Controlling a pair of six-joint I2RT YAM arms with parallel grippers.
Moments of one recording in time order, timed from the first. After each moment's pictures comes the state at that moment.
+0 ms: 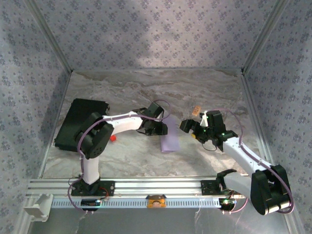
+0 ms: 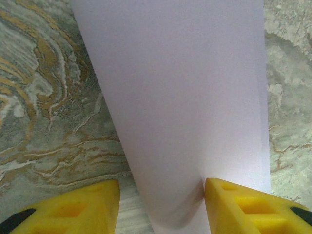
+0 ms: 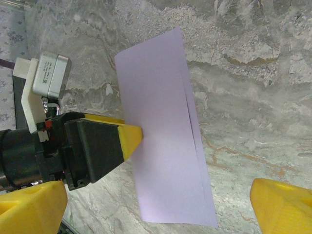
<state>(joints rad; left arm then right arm) -0.80 1.91 1.21 -0.44 0.22 -0.70 0.29 1.09 0.53 -0.23 -0.49 0.76</state>
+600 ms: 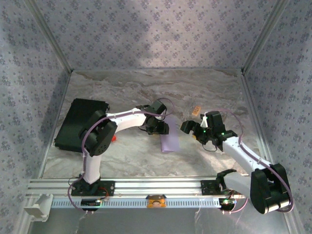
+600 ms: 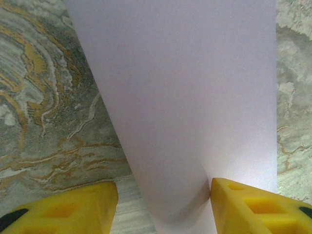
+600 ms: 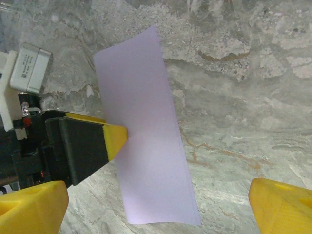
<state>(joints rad) -0.80 1.98 1.32 -0.57 0.22 -0.67 0.29 1.10 0.53 -0.27 -0.44 0.76</state>
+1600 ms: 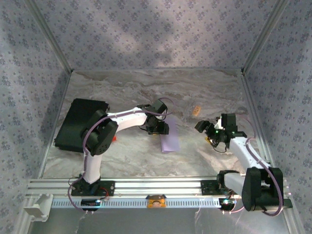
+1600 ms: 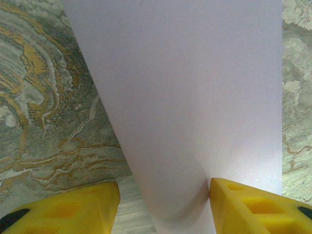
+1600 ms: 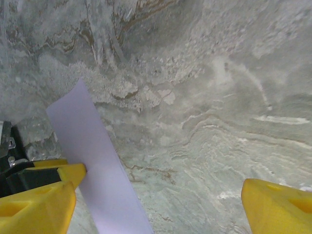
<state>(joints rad) -0.80 2.00 1.35 -0.60 0.21 -0.65 0.00 1.11 0.51 -0.39 -0.50 0.71</state>
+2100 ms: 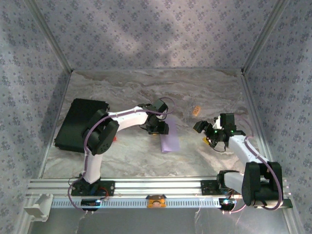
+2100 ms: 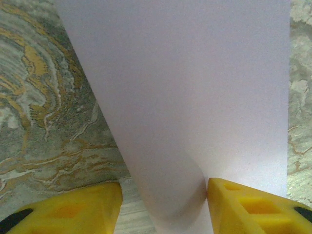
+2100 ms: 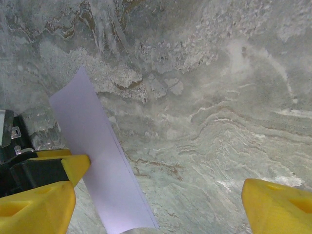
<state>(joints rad) -0.80 2.01 1.38 -0.64 0.21 -0.64 0.01 1.15 0.51 -0.37 -0.55 0.71</state>
